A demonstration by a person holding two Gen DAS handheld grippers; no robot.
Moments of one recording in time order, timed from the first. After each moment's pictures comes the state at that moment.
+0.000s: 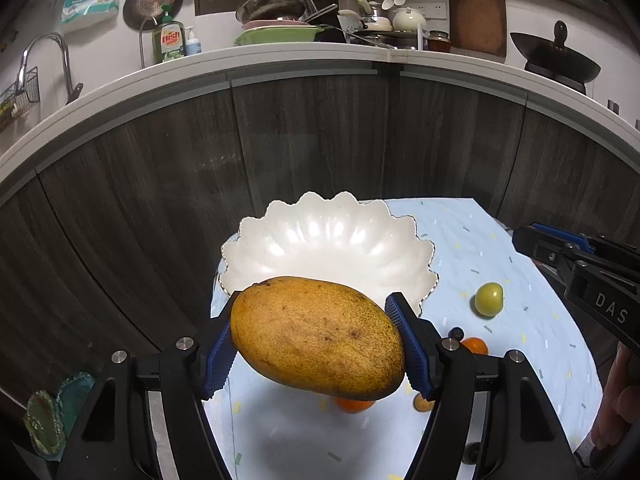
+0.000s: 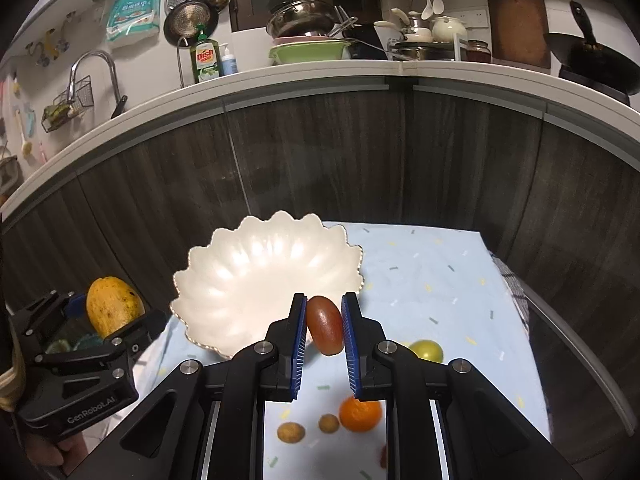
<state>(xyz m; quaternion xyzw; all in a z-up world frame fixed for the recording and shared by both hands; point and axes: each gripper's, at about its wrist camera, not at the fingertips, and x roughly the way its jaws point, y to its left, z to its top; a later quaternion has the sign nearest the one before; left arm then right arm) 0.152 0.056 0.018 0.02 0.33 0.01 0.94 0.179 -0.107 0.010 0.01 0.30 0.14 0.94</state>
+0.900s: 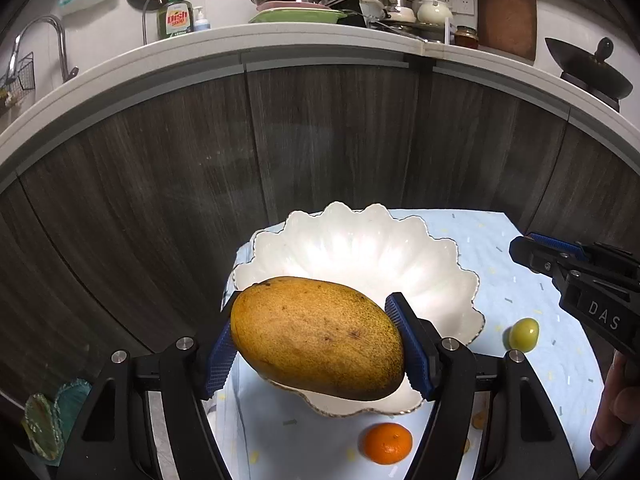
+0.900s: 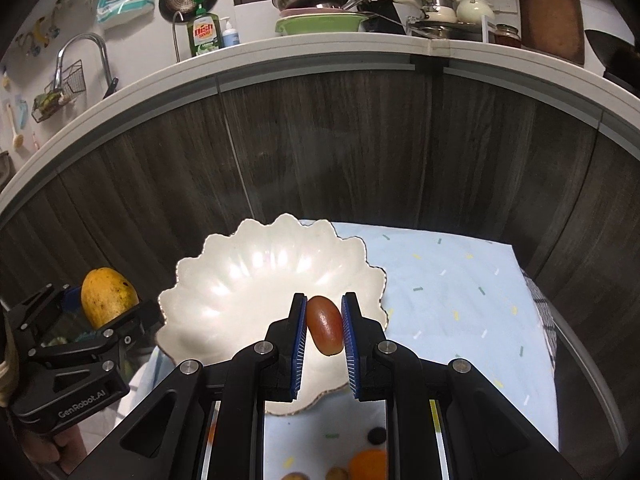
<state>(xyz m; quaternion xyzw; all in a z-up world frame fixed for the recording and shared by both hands) 0.221 0.087 0.009 0.01 0.35 0.02 0.94 0.260 -0.075 0.004 -0.01 0.34 0.15 0.93</state>
